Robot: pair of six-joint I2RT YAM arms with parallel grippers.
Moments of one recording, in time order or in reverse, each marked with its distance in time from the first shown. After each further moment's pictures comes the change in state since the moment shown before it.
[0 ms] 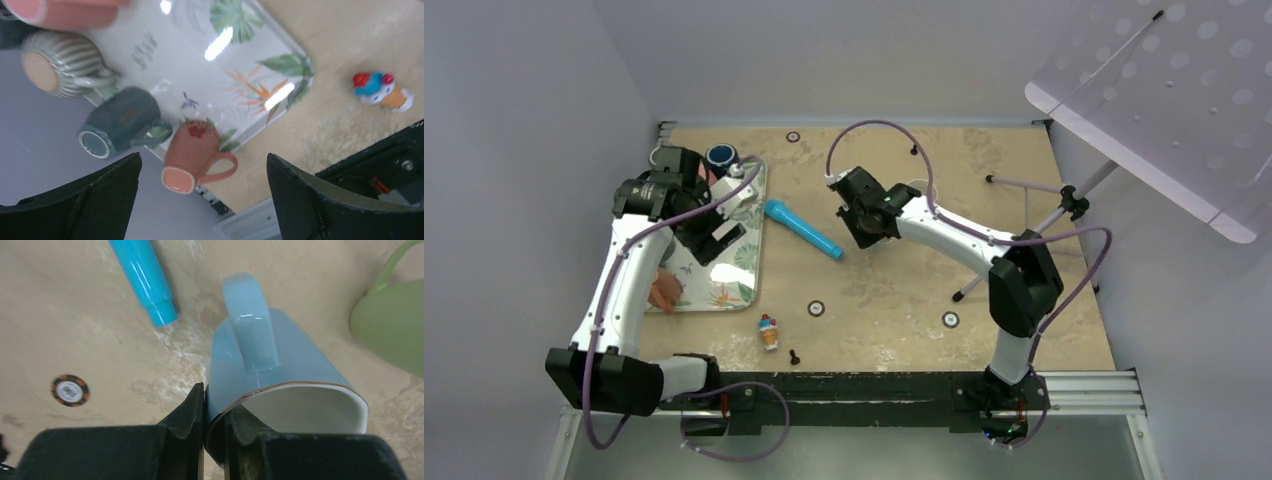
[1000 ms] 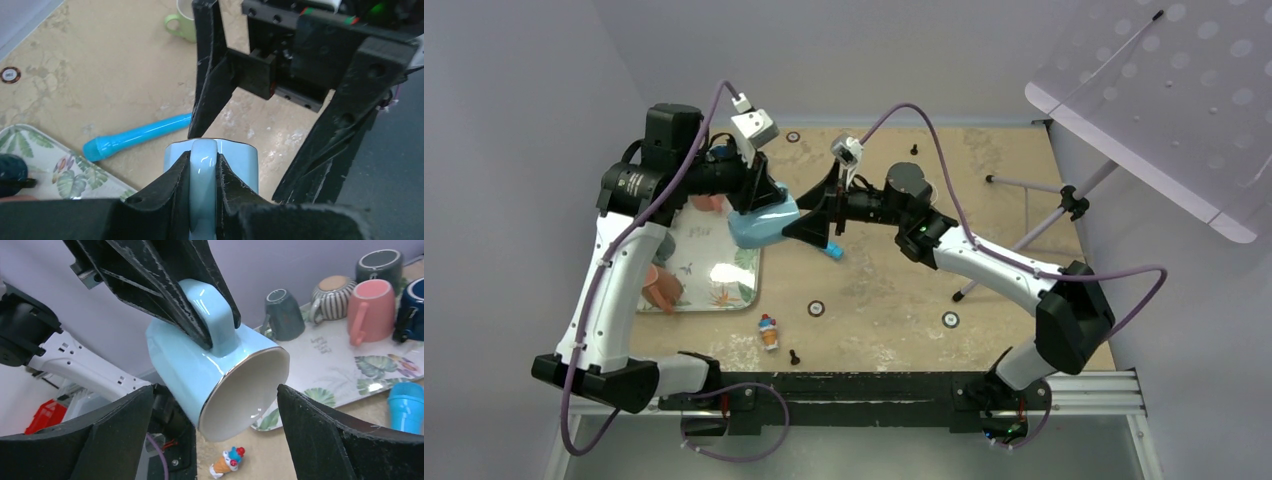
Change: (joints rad) left arm -0.156 0.050 0.265 0.175 0.572 -0.395; right arm -0.013 -0.260 -0.352 1.151 -0.822 0.341
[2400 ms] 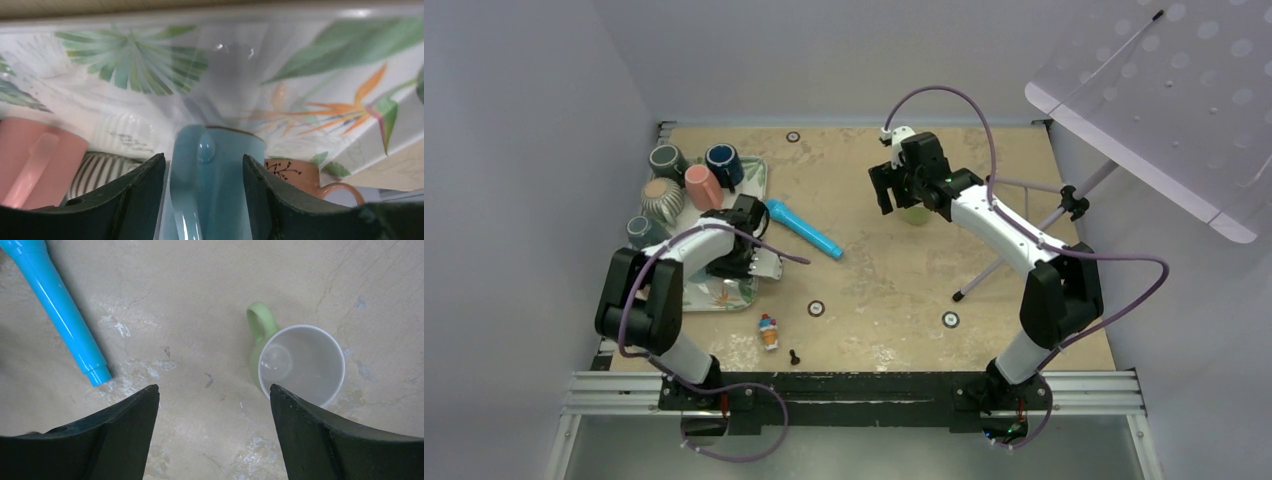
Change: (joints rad) left arm 0.002 0.253 -0.809 0.315 -0.988 1.152; right arm -0.280 0.142 0.229 -0.919 0.687 -0.478
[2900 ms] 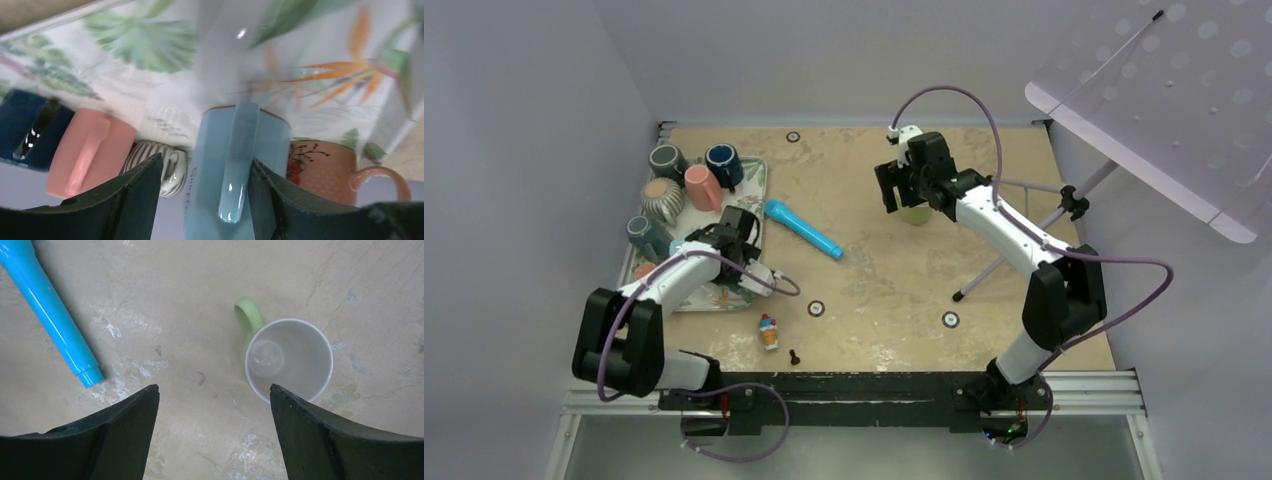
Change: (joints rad) left arm 0.001 -0.222 -0.184 0.102 0.015 0.280; right arm -0.029 -0.025 -0.018 0.006 -0.001 0.012
